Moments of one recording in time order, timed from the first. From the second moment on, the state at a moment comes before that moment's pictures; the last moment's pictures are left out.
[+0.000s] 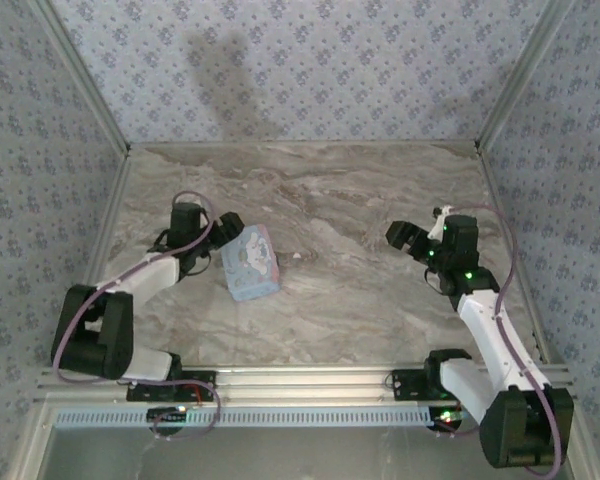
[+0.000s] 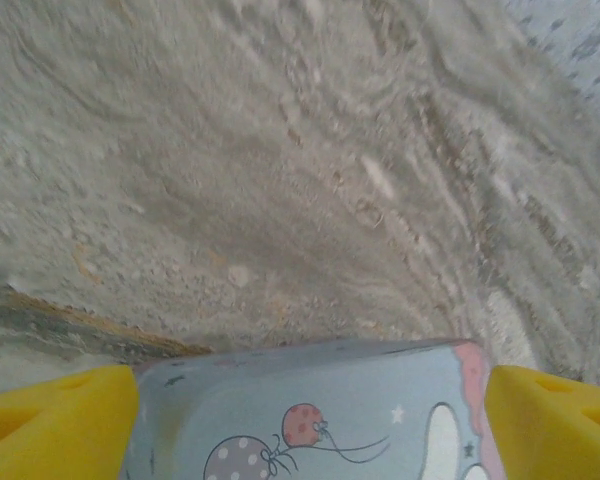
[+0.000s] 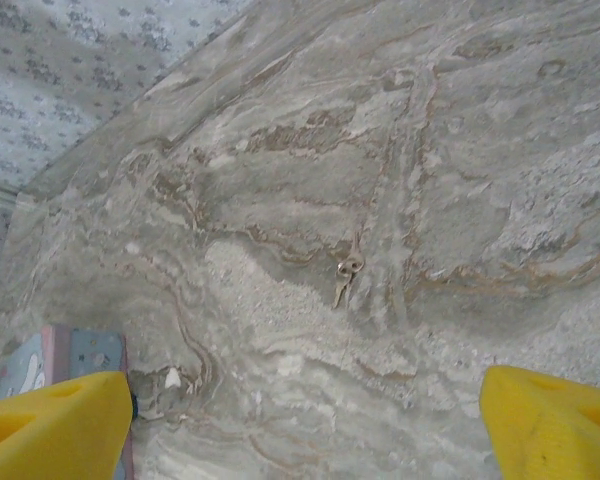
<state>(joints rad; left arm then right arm) -0.24 1.41 0.68 0.04 0.18 -0.74 0.05 0.92 0.62 -0.30 -0.30 0.54</state>
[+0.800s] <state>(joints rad) -0.63 1.83 1.22 -0.05 0.27 -0.73 0.29 1.08 0.68 -0.43 -0.24 0.52</state>
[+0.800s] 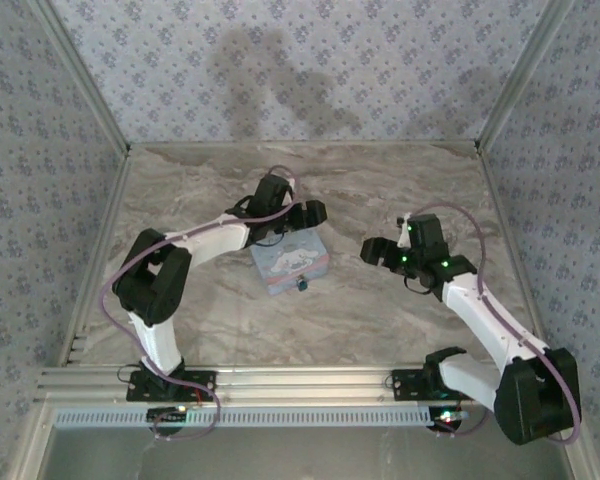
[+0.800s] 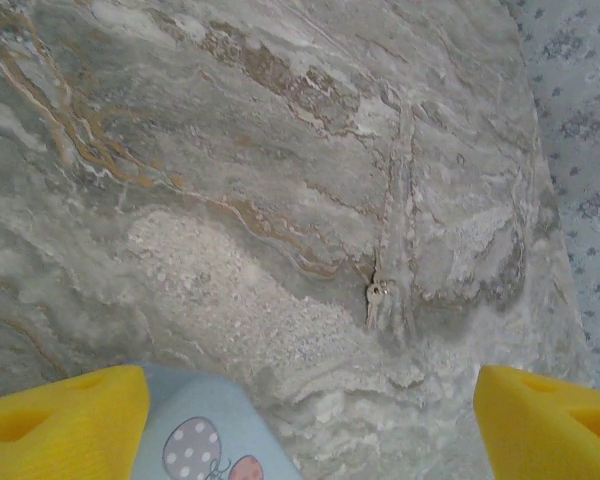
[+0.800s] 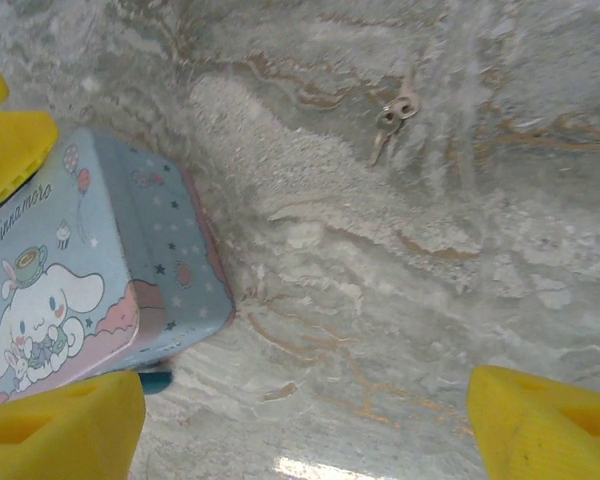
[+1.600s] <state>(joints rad) -0.62 1.36 0.72 -0.15 0.05 -0.84 0.48 1.57 0.98 -0.37 -0.33 0.48</state>
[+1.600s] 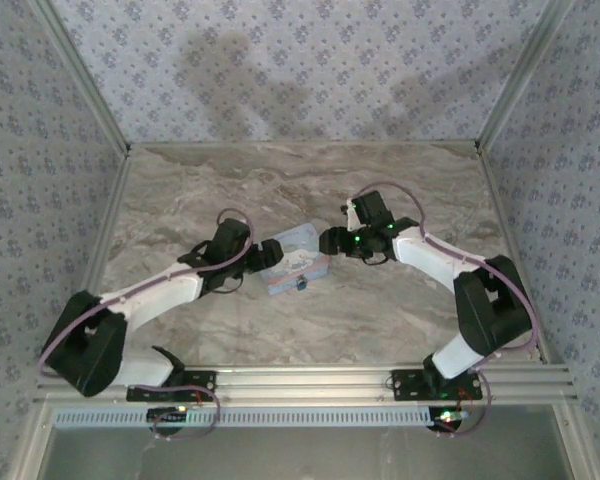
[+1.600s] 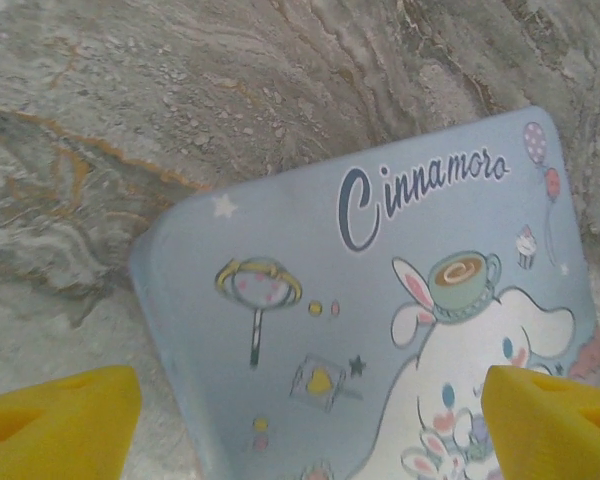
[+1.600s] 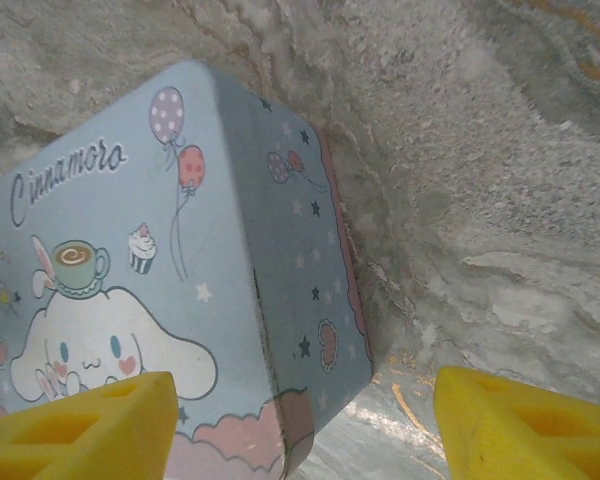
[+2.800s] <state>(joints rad) -0.64 1.12 0.67 -0.20 -0.01 -0.86 0.29 1.93 1.43 -0.81 -0.01 0.54</state>
